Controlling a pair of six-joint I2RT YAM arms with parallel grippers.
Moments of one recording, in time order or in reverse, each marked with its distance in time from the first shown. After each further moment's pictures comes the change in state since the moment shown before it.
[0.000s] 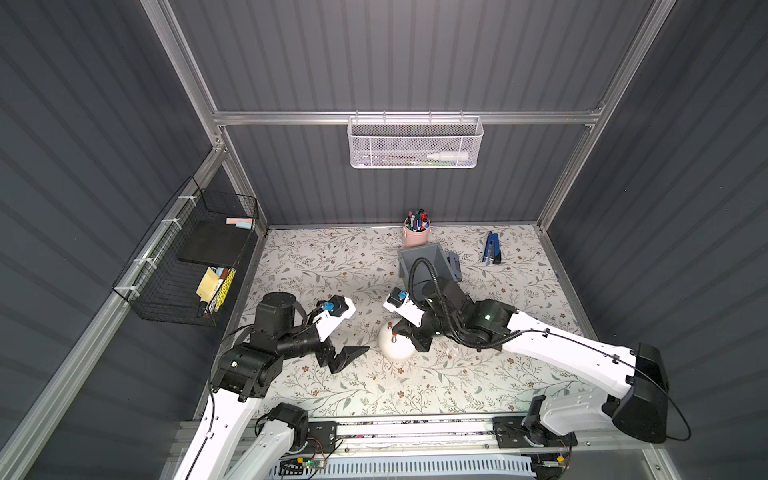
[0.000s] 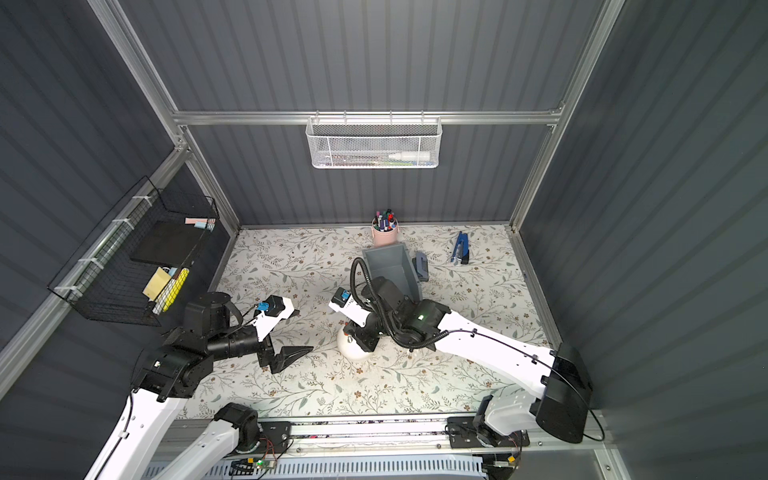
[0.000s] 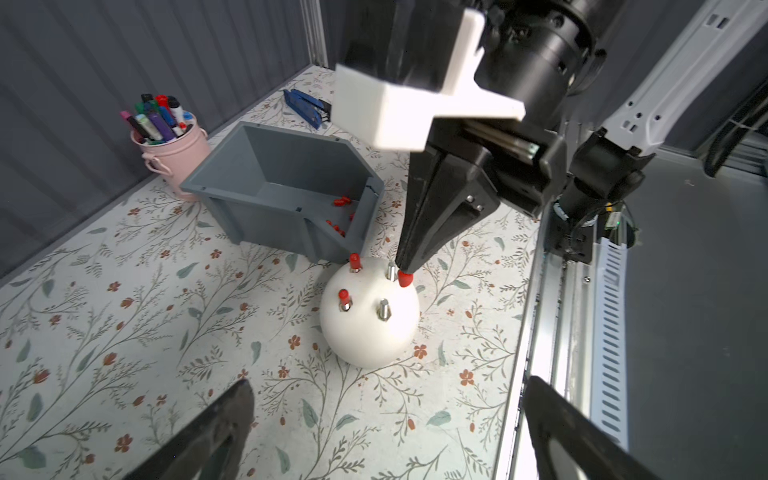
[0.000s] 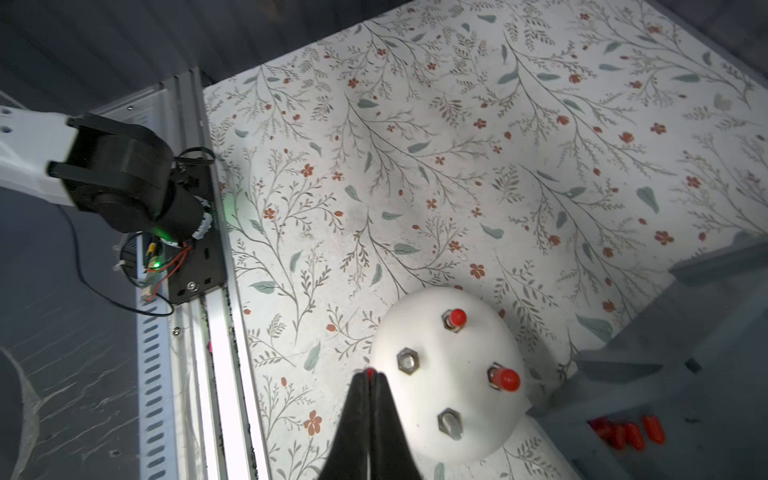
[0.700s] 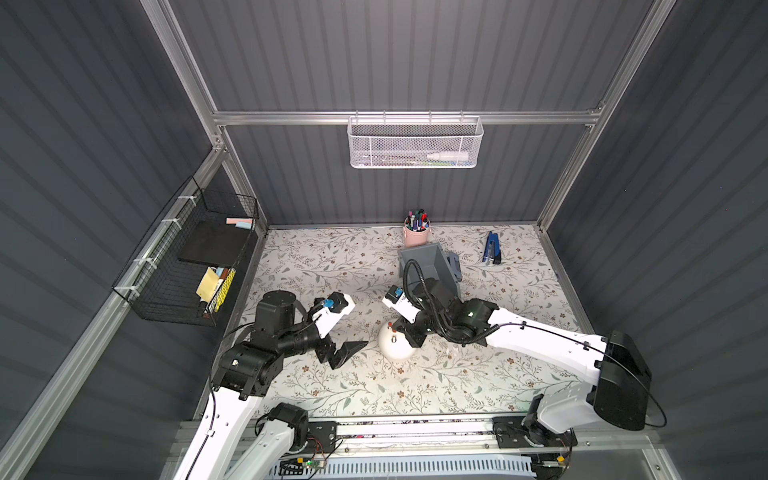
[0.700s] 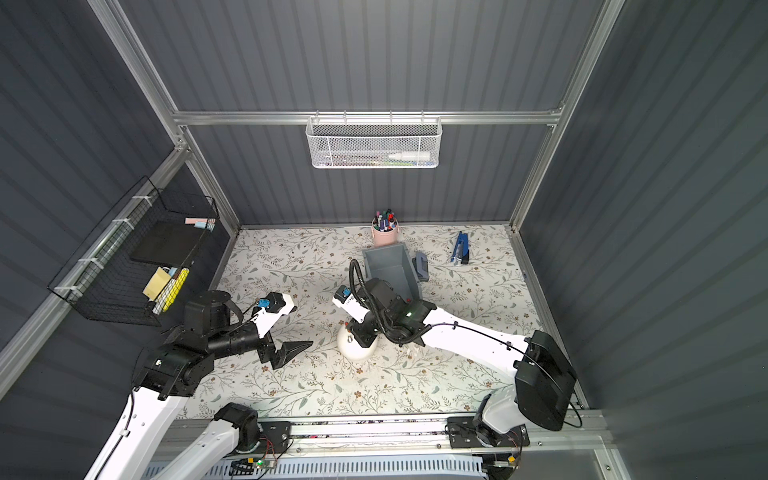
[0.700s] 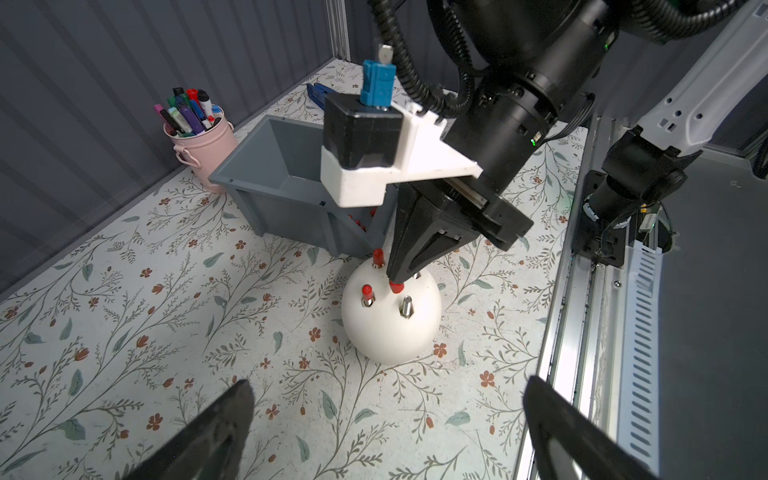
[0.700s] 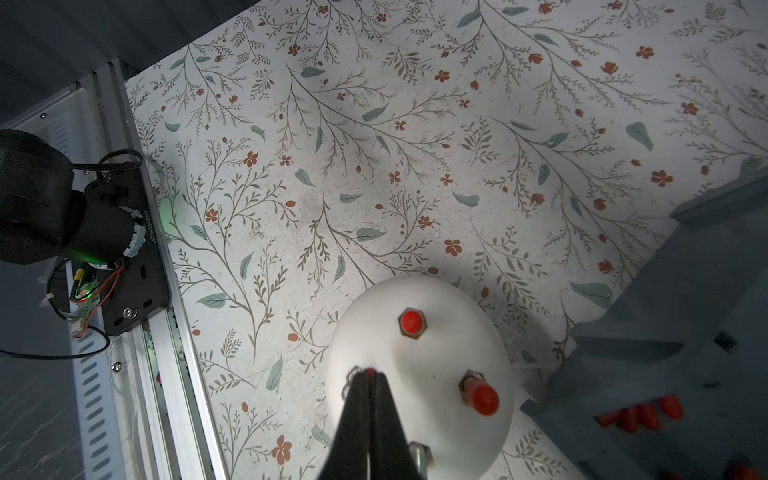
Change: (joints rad) left arm 0.000 0.008 0.000 0.013 -0.041 -0.007; right arm -0.029 0.093 -0.037 0.079 0.019 0.062
